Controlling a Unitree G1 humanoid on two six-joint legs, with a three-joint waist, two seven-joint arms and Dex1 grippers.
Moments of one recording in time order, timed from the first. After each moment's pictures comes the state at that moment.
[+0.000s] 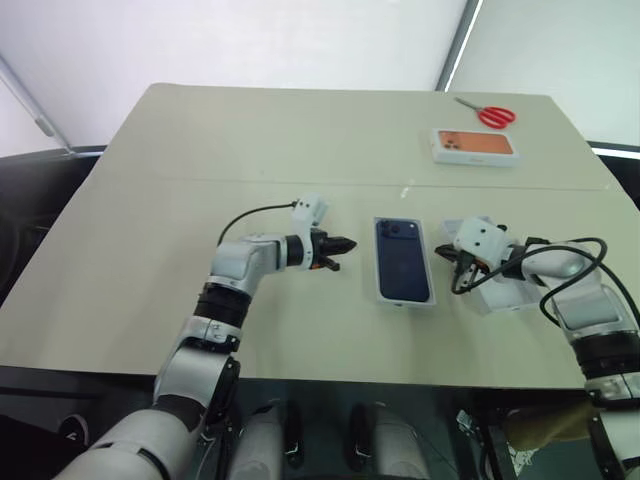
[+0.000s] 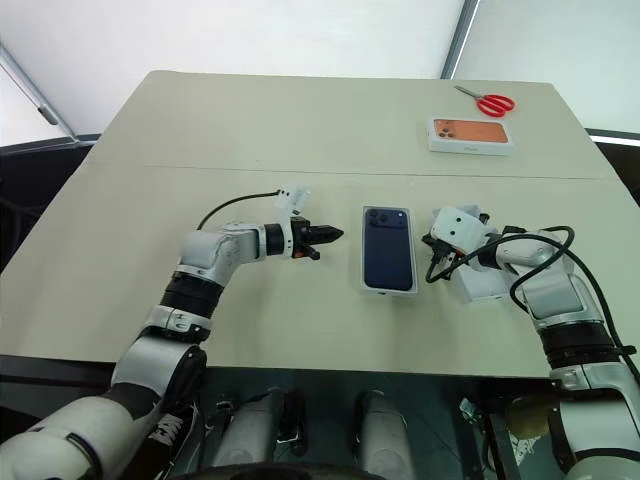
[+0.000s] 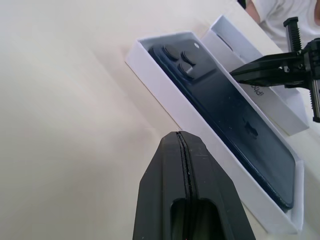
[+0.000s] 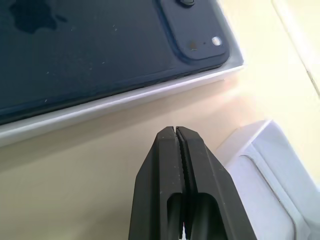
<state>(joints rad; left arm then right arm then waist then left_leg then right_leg) -0.80 0.14 -0.04 0.43 -0.34 0.78 -0.76 -0.48 -0.80 0.07 0.31 -0.07 0.07 0.91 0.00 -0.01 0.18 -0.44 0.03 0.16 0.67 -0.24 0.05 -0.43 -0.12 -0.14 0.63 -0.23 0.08</state>
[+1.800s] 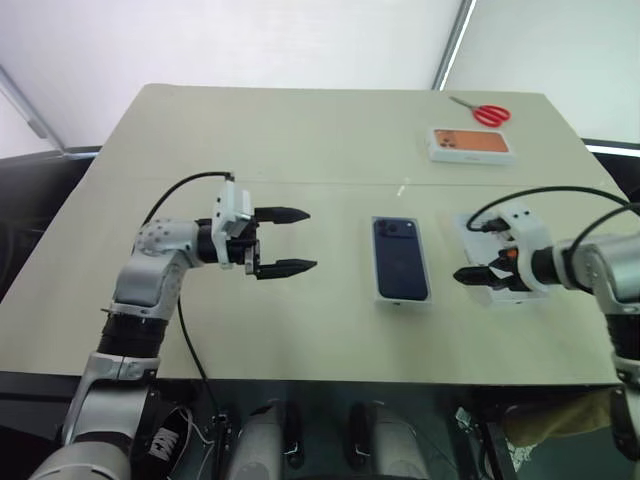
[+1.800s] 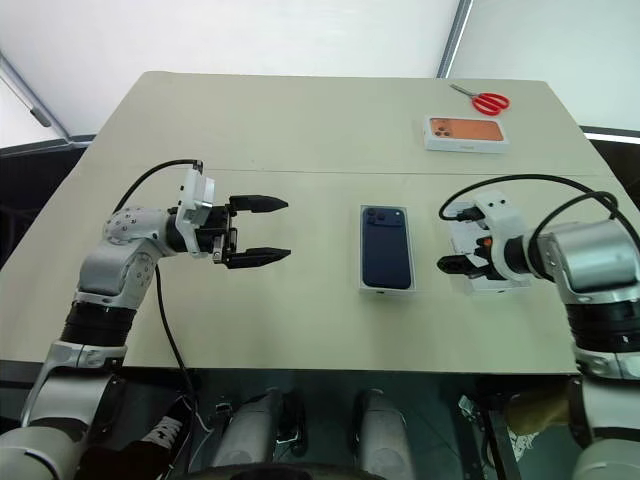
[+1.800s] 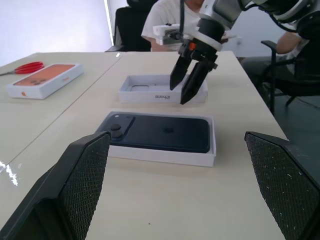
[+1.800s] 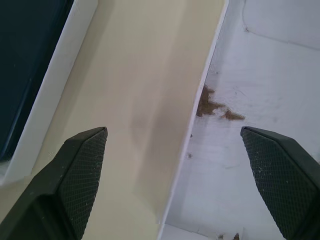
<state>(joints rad) -0.58 0.49 -0.03 0.11 -0.44 0.21 -1.32 -0.64 -0.82 -0.02 -0.06 0.29 1.51 0.66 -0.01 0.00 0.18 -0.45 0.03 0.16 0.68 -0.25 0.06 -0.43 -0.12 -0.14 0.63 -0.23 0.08</state>
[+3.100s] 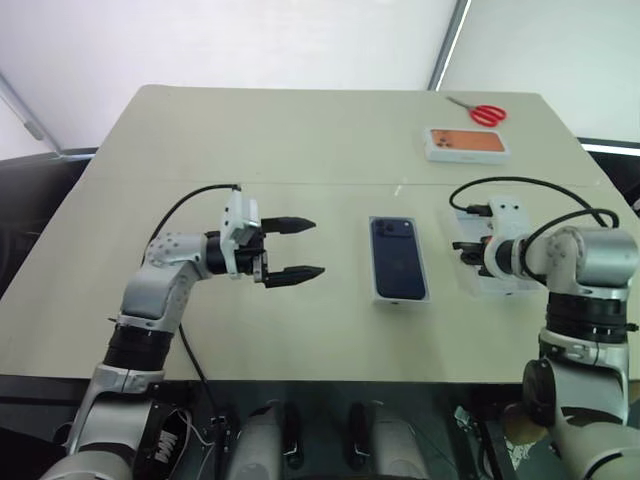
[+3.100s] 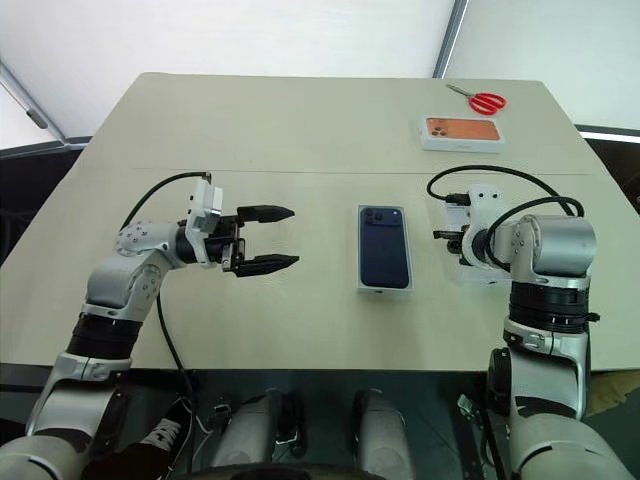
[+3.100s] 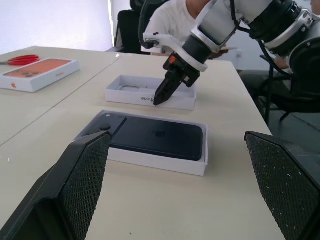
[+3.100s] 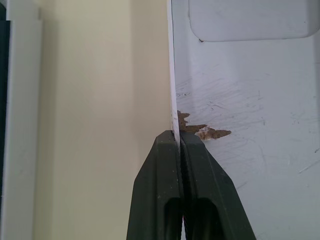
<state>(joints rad) -0.53 0.46 -0.05 0.06 -0.47 0.27 -1.24 -0.71 -0.53 -0.27 0.01 0.29 1.61 0.20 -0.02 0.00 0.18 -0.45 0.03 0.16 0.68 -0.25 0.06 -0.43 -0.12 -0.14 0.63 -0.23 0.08</state>
